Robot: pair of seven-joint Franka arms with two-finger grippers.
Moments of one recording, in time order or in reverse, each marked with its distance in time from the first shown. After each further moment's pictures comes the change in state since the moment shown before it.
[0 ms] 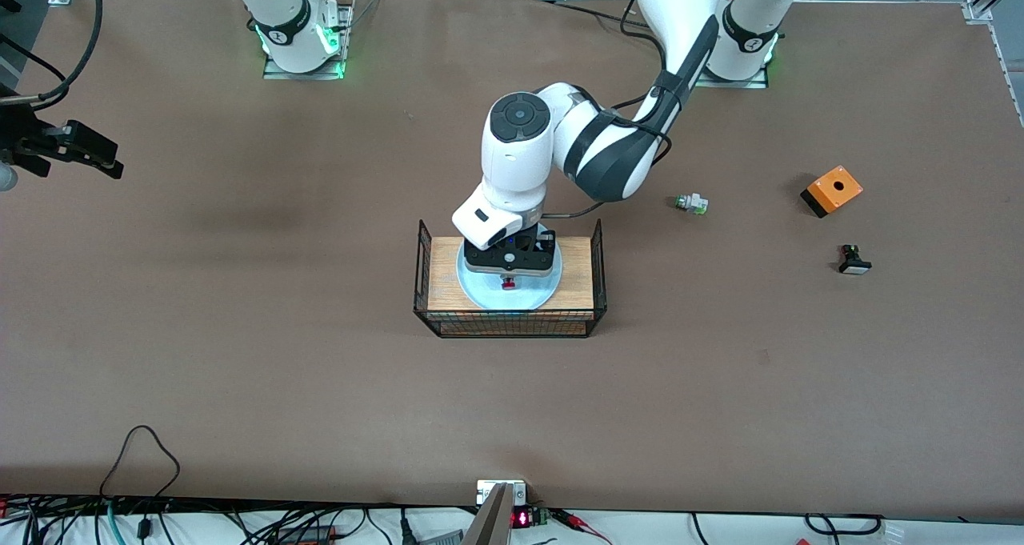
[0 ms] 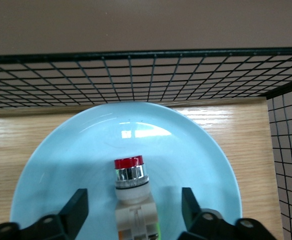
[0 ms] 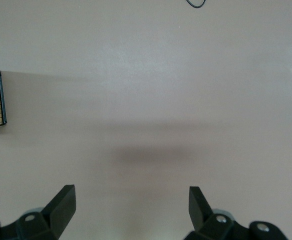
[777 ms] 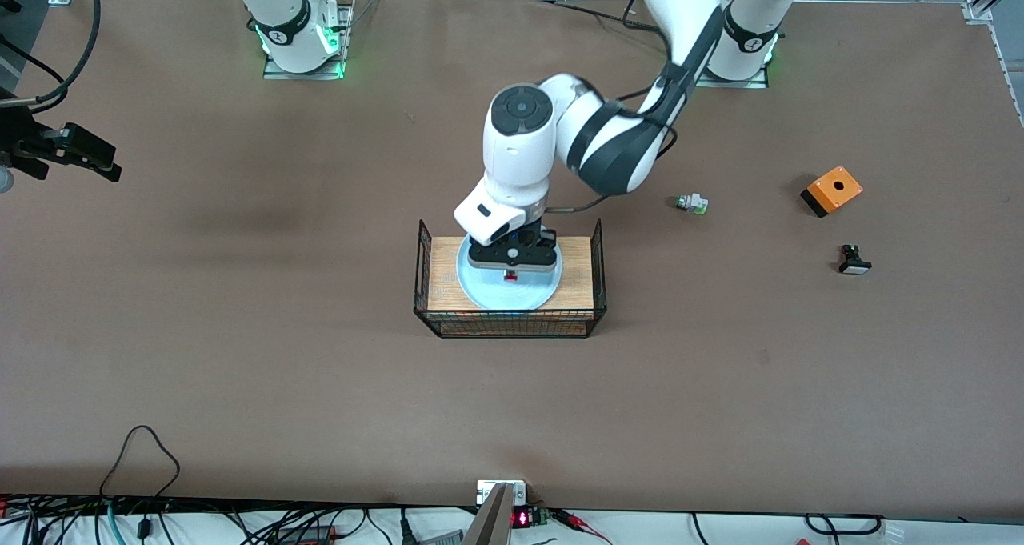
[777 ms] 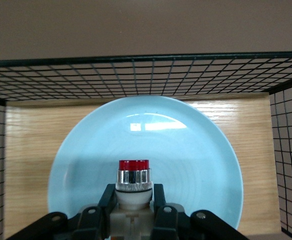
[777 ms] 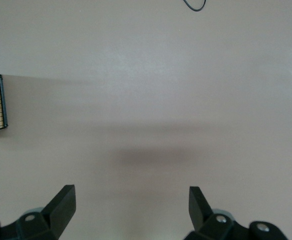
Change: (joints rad) left arm 0.003 -0.070 0.001 0.011 0.000 -0.157 -0.002; right arm -0.002 0.003 -0.003 -0.001 0.014 0.012 0.000
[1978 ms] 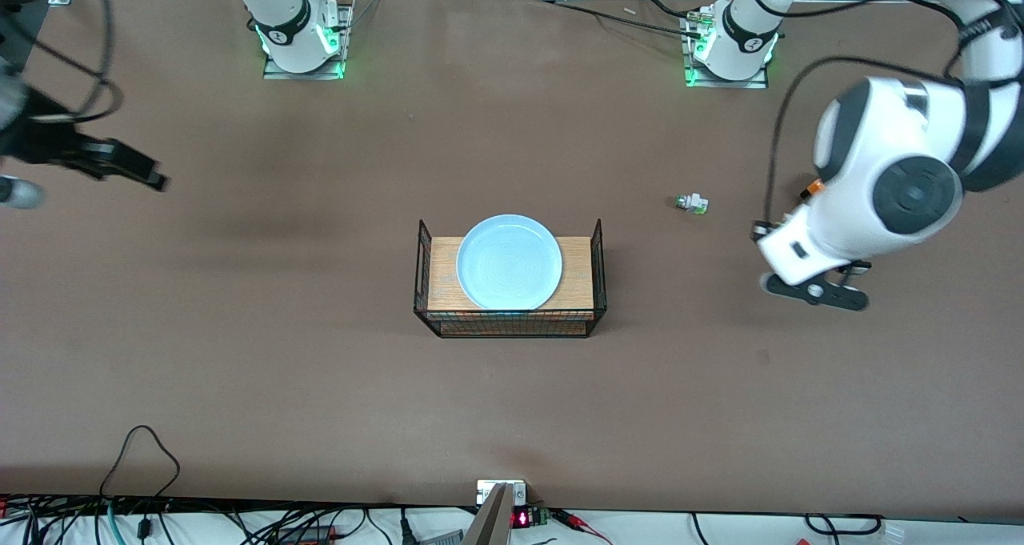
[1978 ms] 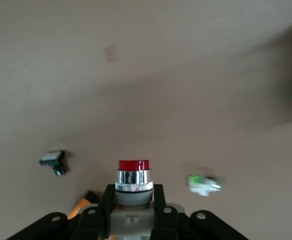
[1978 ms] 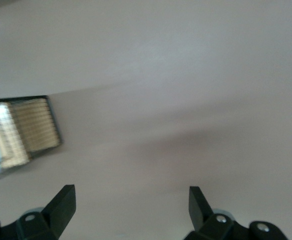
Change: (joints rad) left arm 0.468 -0.316 0.143 -0.360 -0.016 -0.316 0.880; right arm 0.100 0.027 0.045 -0.002 0.141 0.004 0.441
